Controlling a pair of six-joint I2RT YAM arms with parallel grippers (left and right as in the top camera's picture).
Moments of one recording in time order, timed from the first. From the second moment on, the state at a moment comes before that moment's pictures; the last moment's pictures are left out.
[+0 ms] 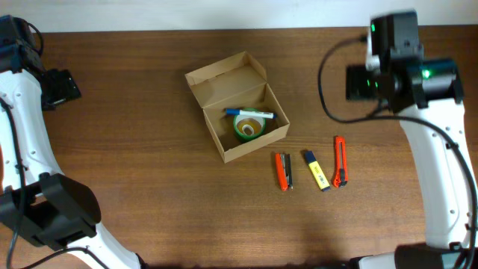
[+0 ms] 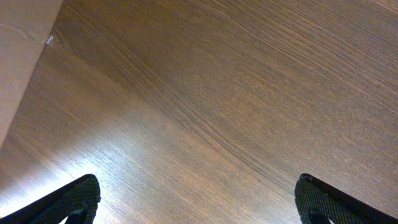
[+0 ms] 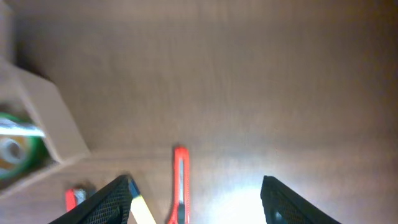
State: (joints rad) left arm 0.37 1.96 2.03 -1.30 -0.26 -0.12; right arm 0.08 1.58 1.71 -1.21 0.22 0.09
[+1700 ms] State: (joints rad) left arm 0.37 1.96 2.03 -1.30 -0.26 -0.12; right arm -0.08 1.69 1.01 -0.82 -0.03 0.08
